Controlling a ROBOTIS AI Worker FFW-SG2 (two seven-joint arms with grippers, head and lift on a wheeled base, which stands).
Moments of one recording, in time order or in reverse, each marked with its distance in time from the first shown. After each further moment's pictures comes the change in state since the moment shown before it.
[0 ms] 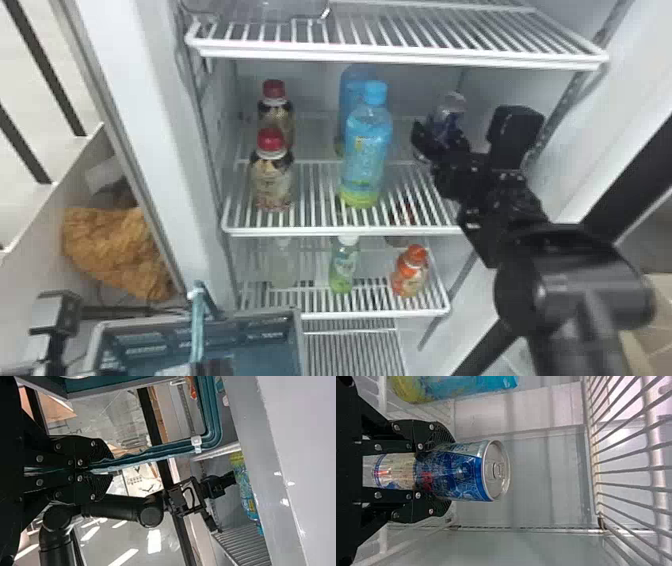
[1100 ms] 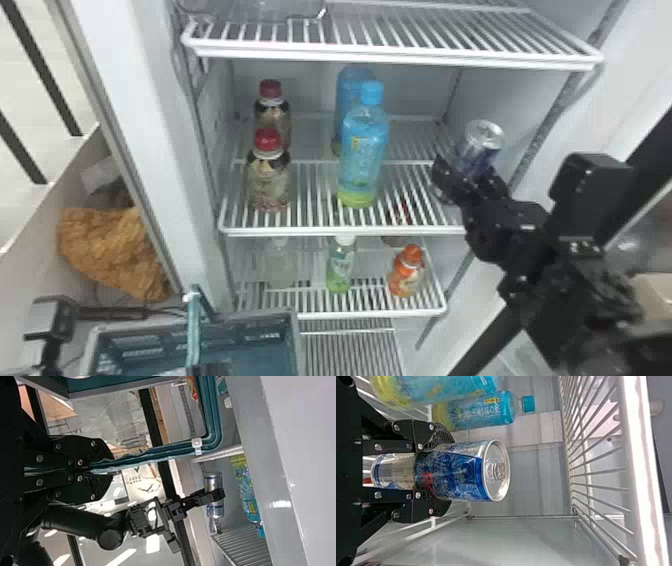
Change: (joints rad) left arm 0.009 -0.002 0.004 0.006 0.004 0.001 0.003; right arm 0.382 -0.010 -0.040 -0.497 -0.049 0.129 -0.008
